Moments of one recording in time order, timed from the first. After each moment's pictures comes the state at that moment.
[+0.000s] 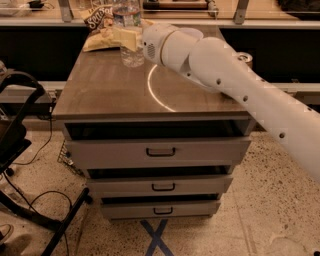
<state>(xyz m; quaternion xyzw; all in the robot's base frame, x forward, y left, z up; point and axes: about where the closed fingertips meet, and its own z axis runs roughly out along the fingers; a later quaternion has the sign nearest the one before) 0.699 0.068 1.011 -0.27 0.62 0.29 0.67</state>
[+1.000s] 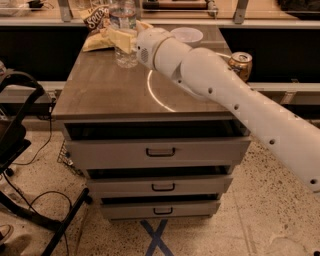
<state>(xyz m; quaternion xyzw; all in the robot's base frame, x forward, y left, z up) 0.700 0.081 1.010 -0.25 0.61 0.31 0.69</state>
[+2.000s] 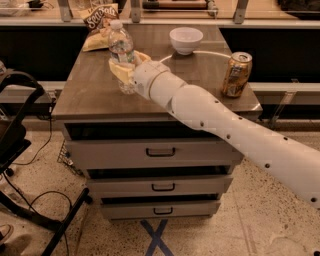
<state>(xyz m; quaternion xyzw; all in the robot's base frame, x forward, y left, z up) 0.683 0.089 0.933 -0.27 0.62 0.26 0.69</state>
